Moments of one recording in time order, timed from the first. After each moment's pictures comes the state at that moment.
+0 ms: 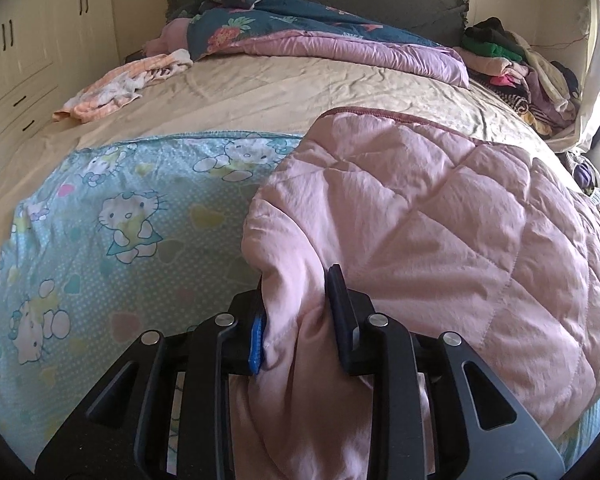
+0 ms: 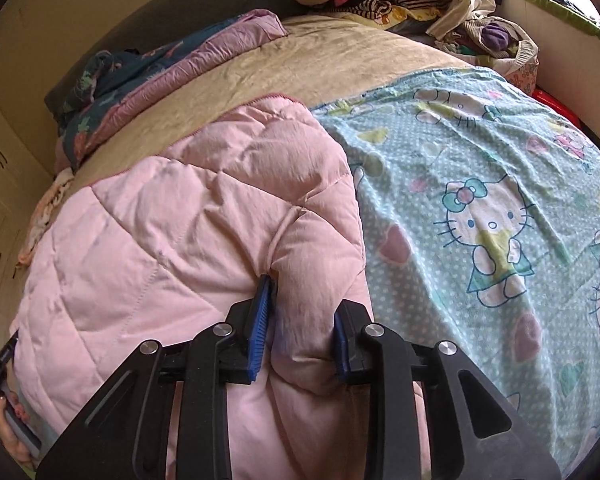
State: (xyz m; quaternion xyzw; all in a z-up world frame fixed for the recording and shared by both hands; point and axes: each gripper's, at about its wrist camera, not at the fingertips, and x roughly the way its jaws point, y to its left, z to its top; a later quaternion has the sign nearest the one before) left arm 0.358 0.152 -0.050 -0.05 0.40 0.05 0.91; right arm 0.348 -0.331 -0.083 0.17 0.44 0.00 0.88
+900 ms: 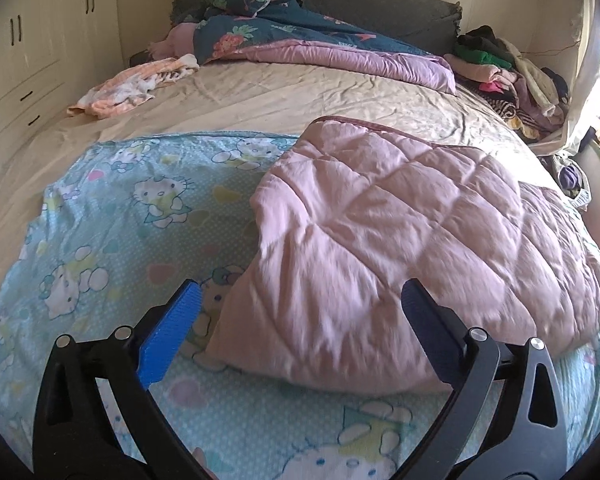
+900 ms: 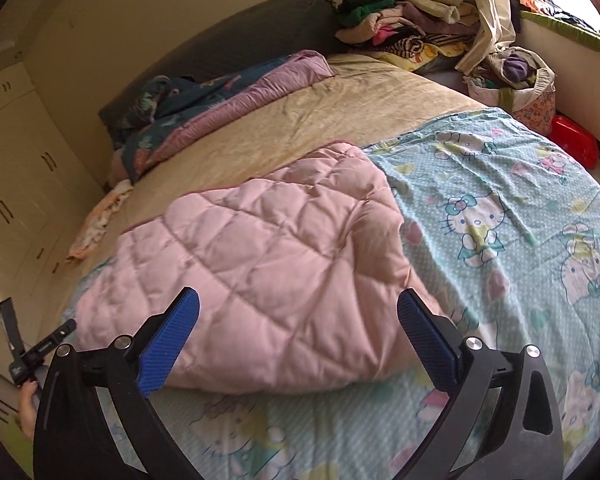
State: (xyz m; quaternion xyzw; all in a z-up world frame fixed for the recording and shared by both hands) left arm 0.279 0.144 -0.006 -0.06 0.40 0.05 0.91; right arm 0.229 -0.312 0.007 0.18 0.36 0.08 0.91
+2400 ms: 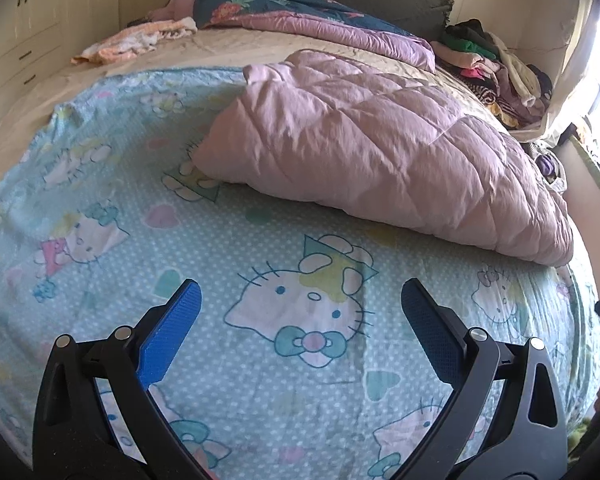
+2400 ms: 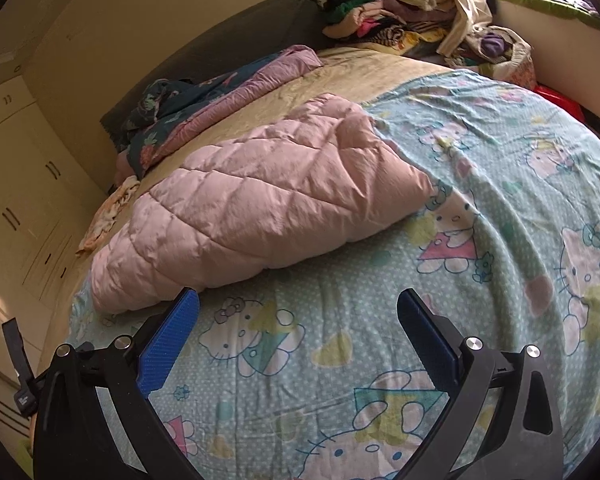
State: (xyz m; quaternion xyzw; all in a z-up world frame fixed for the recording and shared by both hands) left arm 0.163 0.111 -0.051 -0.11 0.42 0.02 0.90; right arm 0.119 -0.294 -0.044 0.21 0.36 0.05 0.91
